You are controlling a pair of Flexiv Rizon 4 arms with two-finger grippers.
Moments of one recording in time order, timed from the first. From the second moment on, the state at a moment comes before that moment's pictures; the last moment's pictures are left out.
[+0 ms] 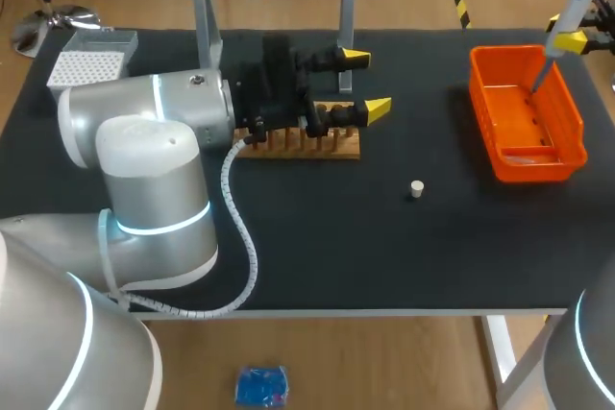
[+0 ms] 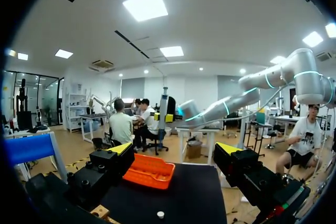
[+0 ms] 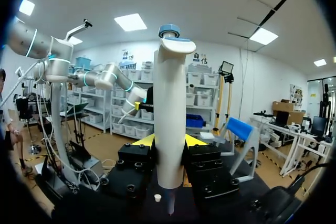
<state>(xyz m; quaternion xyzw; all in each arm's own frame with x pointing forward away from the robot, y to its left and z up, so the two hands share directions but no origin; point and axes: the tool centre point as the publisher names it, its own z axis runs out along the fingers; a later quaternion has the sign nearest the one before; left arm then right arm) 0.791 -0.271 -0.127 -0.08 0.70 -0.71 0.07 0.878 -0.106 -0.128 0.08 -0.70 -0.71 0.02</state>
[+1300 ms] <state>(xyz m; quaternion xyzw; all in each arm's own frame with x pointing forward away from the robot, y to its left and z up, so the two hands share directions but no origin) 0.791 -0.270 -0.128 -0.08 0.69 -0.72 0.07 0.781 0.082 -0.172 0.07 -0.71 -0.69 0.11</state>
